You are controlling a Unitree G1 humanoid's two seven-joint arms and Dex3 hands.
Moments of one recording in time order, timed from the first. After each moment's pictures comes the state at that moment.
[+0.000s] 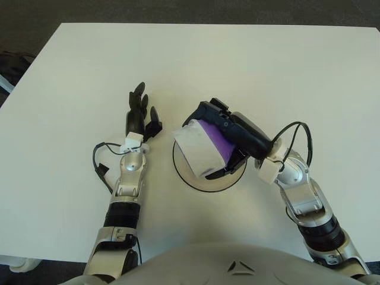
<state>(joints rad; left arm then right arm) -0.17 0.04 0.07 0.29 0.10 -0.13 0.17 -0.18 -0.33 0.35 -0.48 -0.30 -0.18 0.42</state>
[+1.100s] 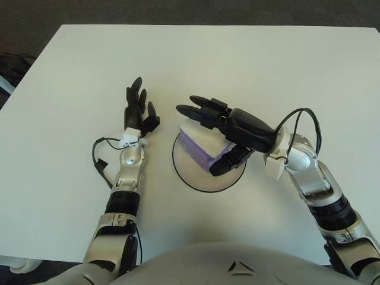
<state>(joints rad) -0.23 0.06 0.08 0.40 0.08 -0.20 0.18 -0.26 -0.41 0.32 -0.39 -0.28 -0.34 0.50</state>
